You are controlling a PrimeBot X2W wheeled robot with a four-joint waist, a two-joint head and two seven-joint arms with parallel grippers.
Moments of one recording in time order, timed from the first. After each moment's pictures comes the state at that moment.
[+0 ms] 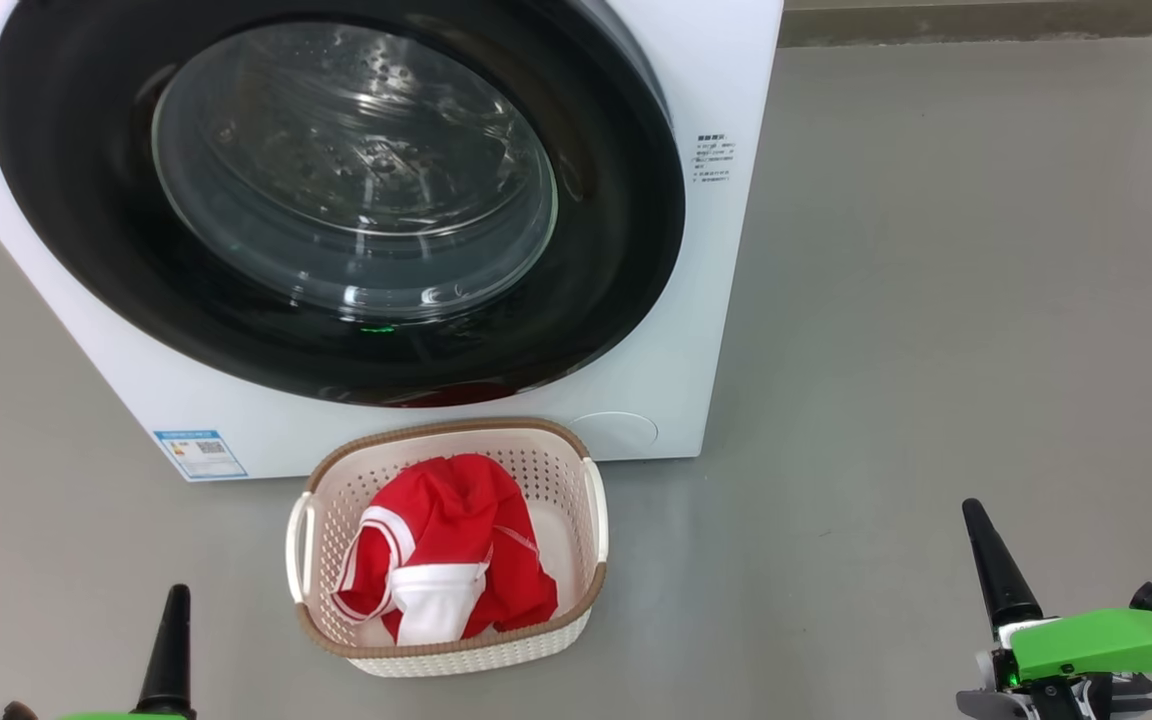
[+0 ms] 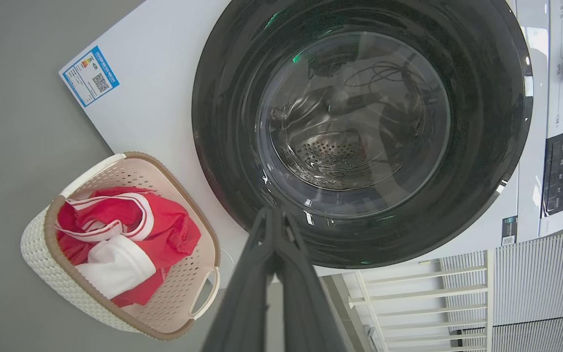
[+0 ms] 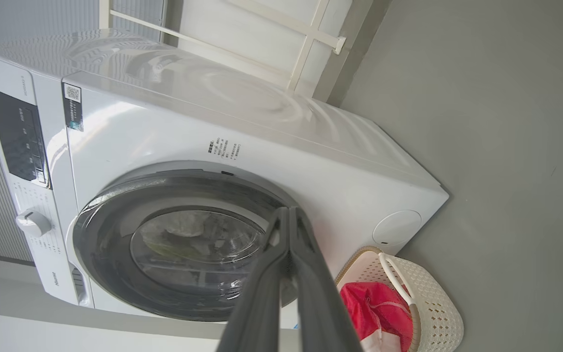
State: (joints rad) left arm -0.03 0.07 0.03 0.26 -1.33 -0.13 0.02; right arm -0.10 -0.09 -0.06 0.30 1.33 0.13 0.01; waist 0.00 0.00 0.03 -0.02
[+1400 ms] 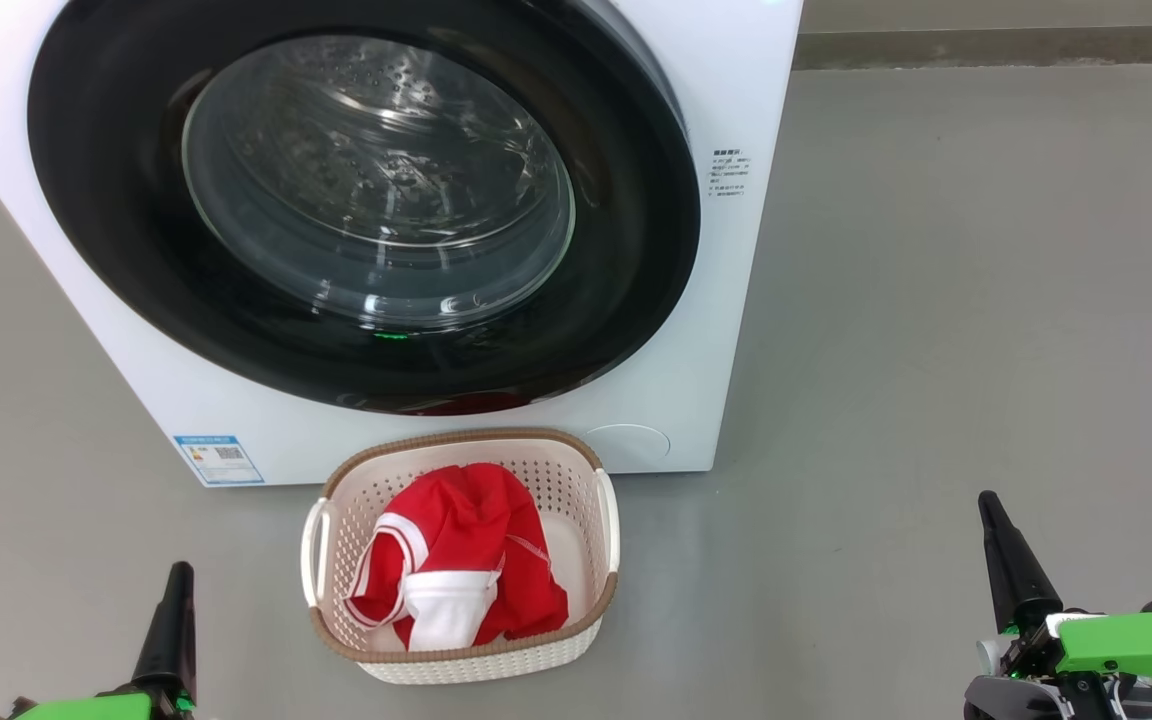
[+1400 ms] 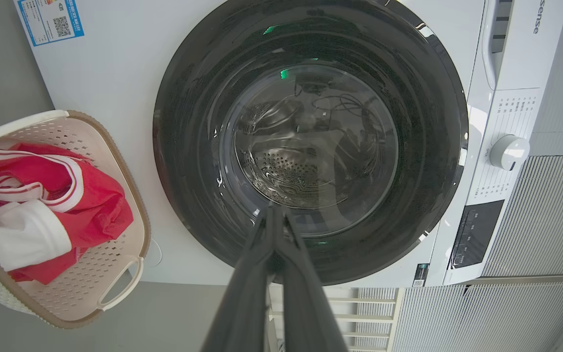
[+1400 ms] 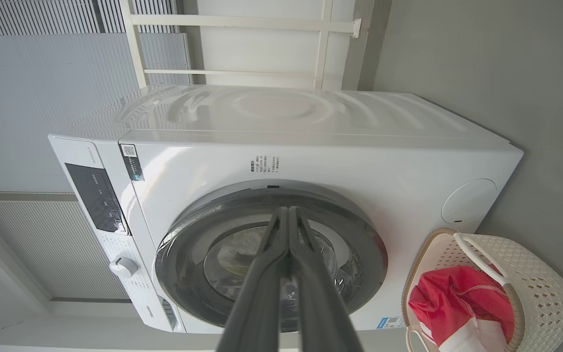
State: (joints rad) left arm -0.07 0.04 0.07 0.27 -1.61 -0.13 0.10; right arm -0.10 -0.06 -0.12 0.28 1.61 0.13 0.10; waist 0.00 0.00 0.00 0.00
